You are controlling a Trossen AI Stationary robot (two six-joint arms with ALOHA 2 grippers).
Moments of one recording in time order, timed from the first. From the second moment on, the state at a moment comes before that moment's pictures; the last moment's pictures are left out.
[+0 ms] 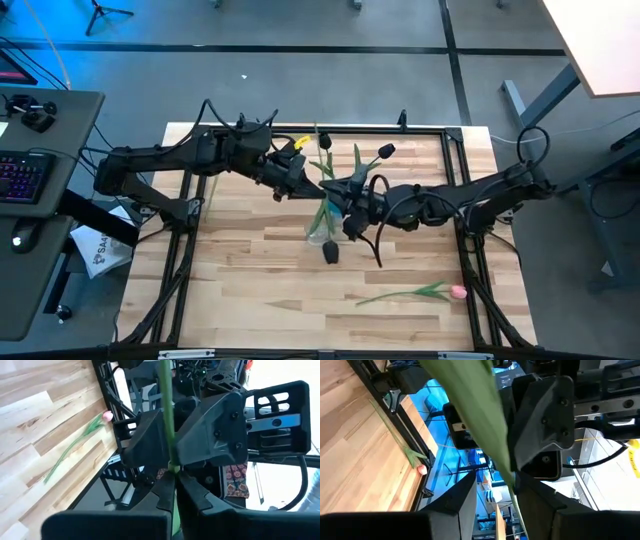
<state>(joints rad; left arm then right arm) 0.04 1.41 1.50 -0.40 0.31 -1.41 0.28 1.48 1.32 0.07 0.64 -1.28</state>
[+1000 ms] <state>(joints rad) 0.24 1.32 1.50 -0.71 0.33 -0.96 0.28 1.45 1.32 0.25 0.81 -1.37</state>
